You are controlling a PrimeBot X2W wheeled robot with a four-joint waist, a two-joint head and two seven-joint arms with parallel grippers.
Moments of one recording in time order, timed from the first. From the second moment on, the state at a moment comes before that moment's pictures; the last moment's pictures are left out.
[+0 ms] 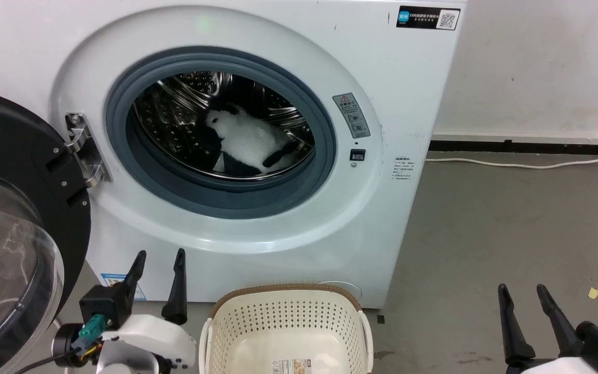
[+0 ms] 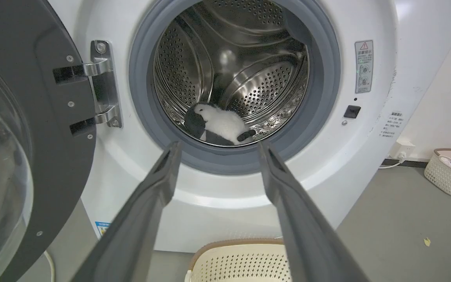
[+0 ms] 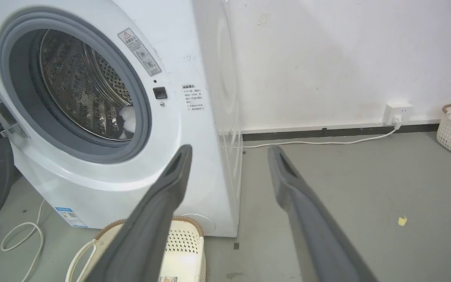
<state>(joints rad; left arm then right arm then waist) -0.15 0.26 -0.23 0.30 -0.43 0.06 -0.26 0.10 -0.05 -0.08 0.06 0.20 0.13 -0.15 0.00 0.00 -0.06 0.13</state>
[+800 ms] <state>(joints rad) -0.07 0.24 -0.25 0.22 -0.42 0.10 -0.26 0.12 -0.05 -0.08 0.06 0.20 0.13 -0.16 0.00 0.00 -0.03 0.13</state>
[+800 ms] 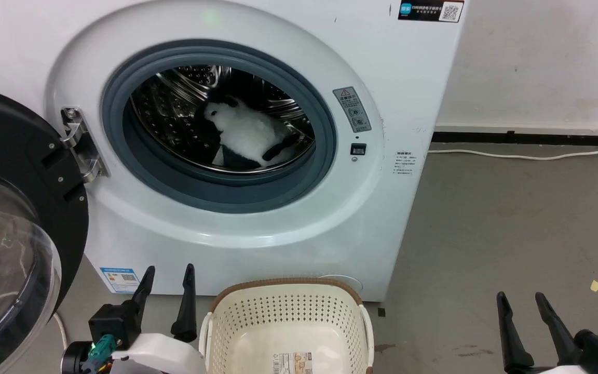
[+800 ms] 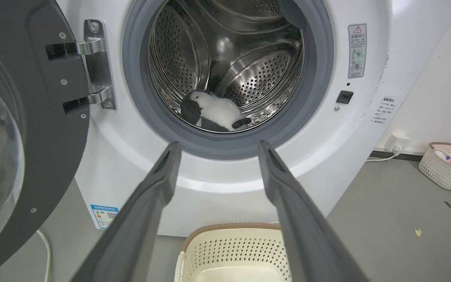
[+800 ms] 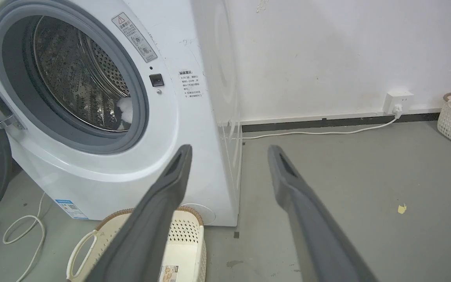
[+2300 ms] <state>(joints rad) -0.06 0.20 -0.19 0.17 -0.32 0.08 -0.19 0.11 -0.05 -0.06 0.05 0.16 0.13 -0.12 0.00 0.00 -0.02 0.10</state>
